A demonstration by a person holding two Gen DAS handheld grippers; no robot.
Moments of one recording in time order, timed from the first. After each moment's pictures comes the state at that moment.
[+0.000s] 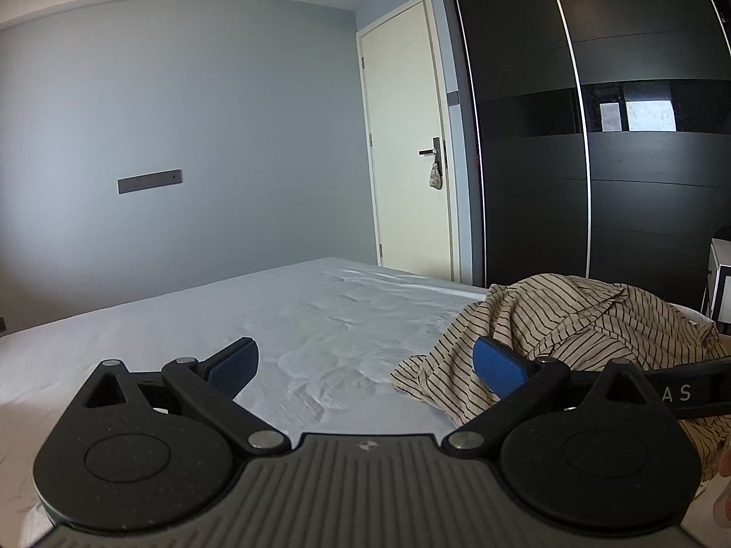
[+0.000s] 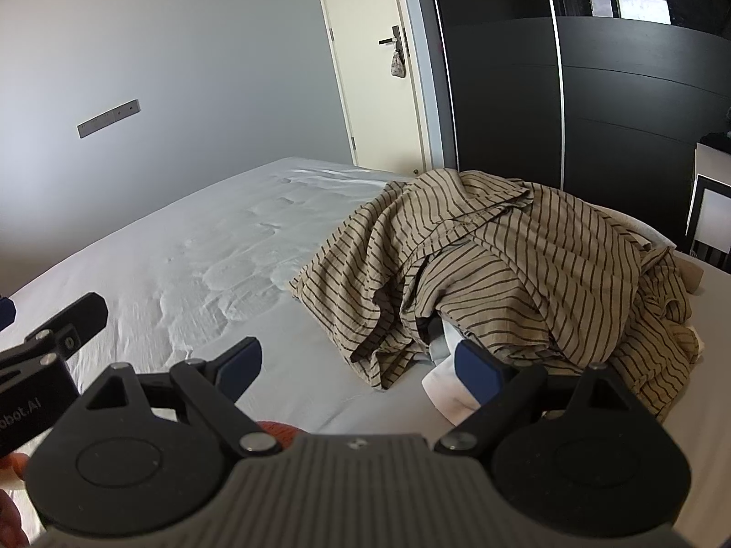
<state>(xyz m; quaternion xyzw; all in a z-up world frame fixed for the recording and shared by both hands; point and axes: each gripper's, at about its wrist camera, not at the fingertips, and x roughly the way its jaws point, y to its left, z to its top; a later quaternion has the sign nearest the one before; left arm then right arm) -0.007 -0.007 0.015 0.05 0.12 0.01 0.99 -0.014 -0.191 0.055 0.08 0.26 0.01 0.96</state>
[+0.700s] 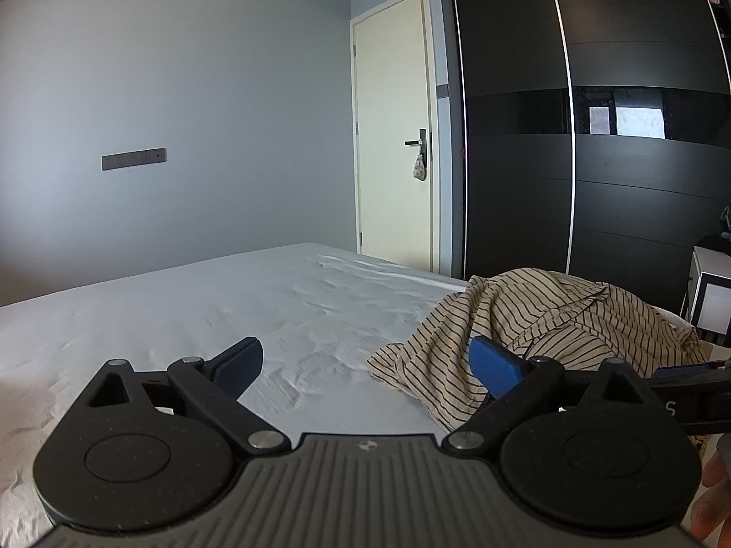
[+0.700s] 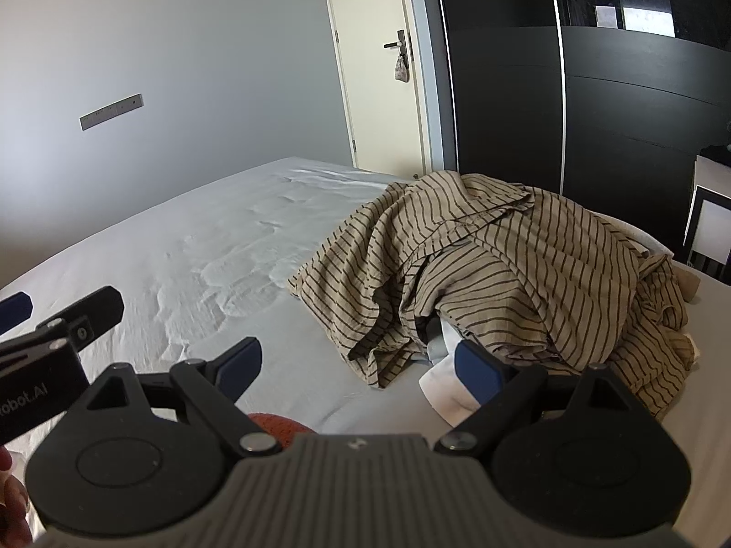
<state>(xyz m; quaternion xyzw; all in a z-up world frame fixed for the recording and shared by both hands) -0.005 -0.004 0.008 0.03 0.14 -0.02 0.99 -0.017 -0.185 0.051 0.07 0.26 0.01 0.96</state>
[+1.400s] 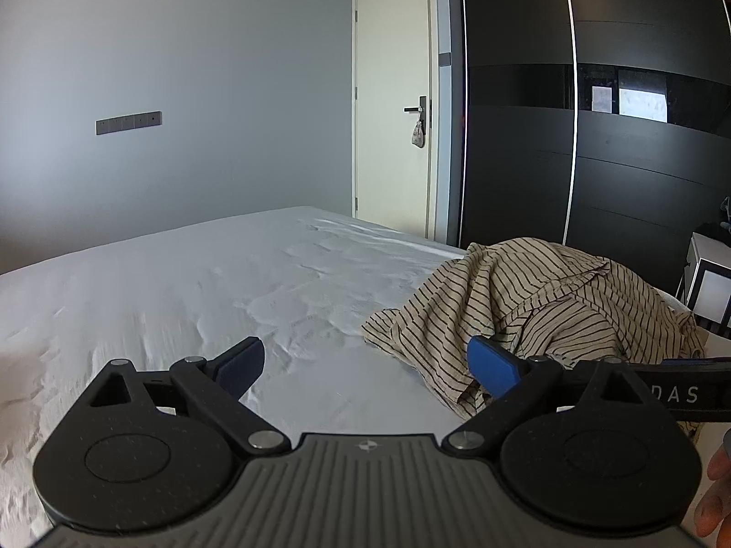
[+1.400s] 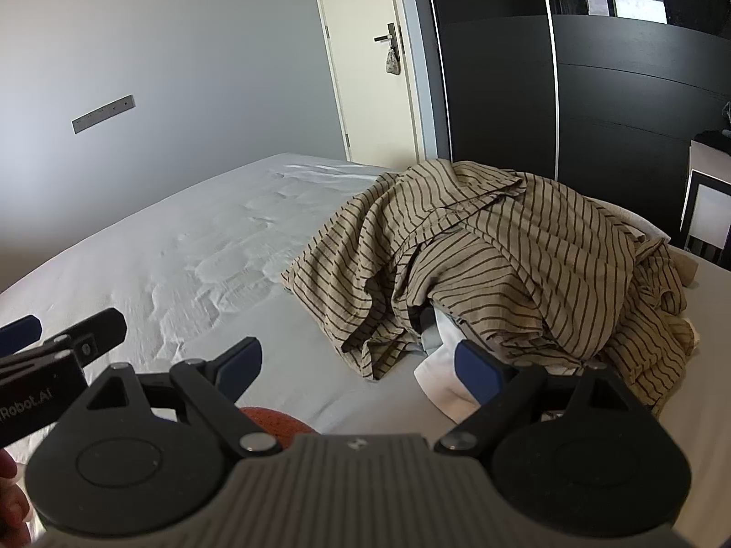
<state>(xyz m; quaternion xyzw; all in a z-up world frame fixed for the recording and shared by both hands) 0.008 0.001 -0.004 0.01 0.20 -0.02 0.98 -0.013 -0.194 0.043 0.09 0.27 0.00 0.96</state>
